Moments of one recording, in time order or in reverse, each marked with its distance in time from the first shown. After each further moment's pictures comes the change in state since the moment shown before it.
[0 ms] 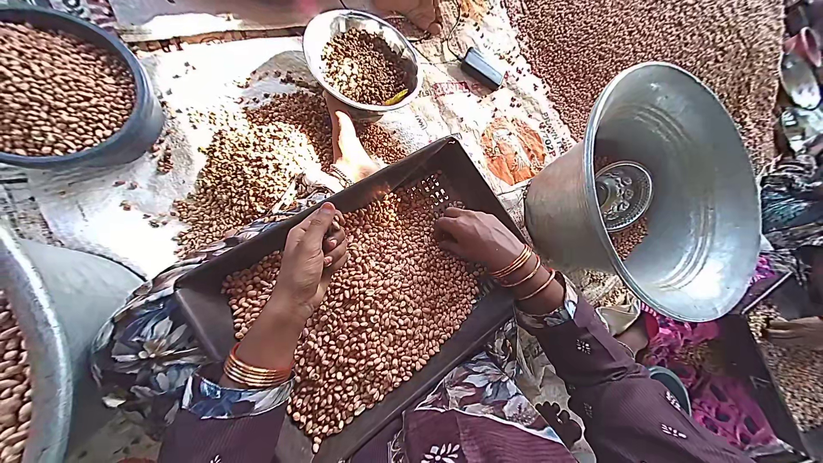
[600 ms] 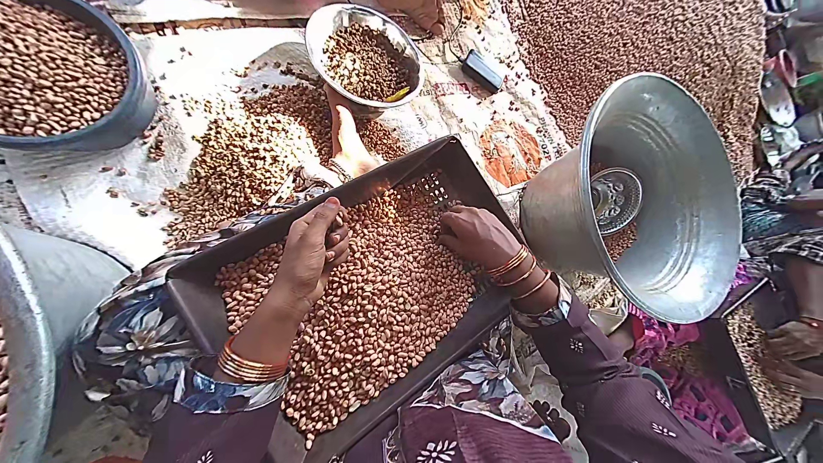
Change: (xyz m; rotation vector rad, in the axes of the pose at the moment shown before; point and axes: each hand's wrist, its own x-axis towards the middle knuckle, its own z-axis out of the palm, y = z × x) left_hand -0.002 0.000 0.001 0.029 -0.034 -0.006; right_hand -0.001 -0.002 -0.001 -0.020 -0.003 0.106
